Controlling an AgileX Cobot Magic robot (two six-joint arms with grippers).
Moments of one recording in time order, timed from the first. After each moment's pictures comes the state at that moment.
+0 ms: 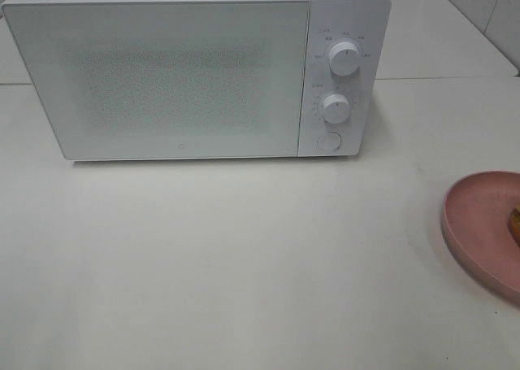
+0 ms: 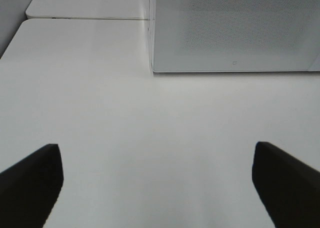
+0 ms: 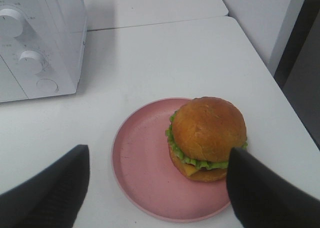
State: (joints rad) left arm 0.06 0.00 -0.50 -0.17 1.04 0.11; right arm -0.06 0.23 -0.51 -0.09 0.78 0.14
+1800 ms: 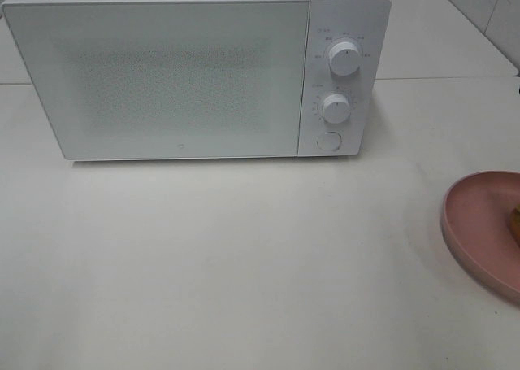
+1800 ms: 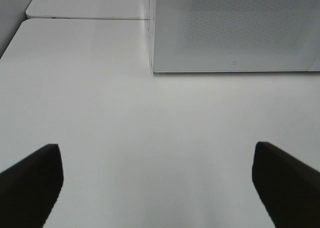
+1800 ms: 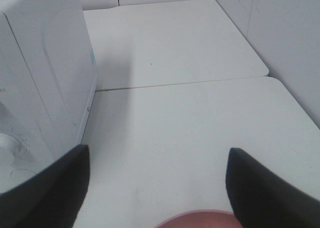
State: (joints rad) left arm 0.06 0.00 -0.50 -0.17 1.04 0.11; right arm -0.06 1.08 -0.32 -0.09 -0.46 0.14
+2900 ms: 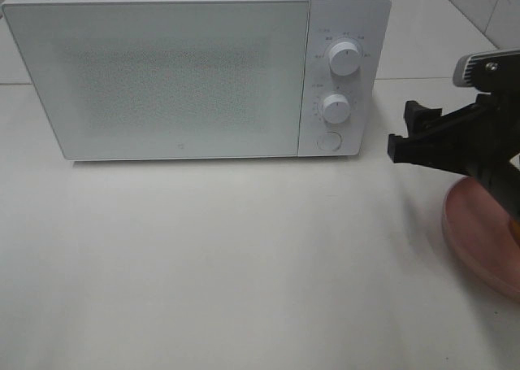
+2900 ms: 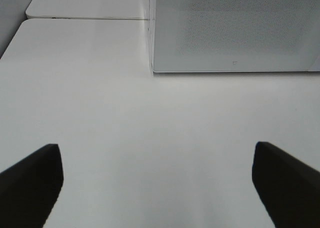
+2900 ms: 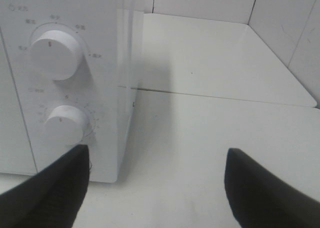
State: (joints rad) left arm 0.06 0.00 -0.50 -0.17 1.04 0.11; right arm 0.59 1.49 -0.32 0.68 -1.03 -0.42
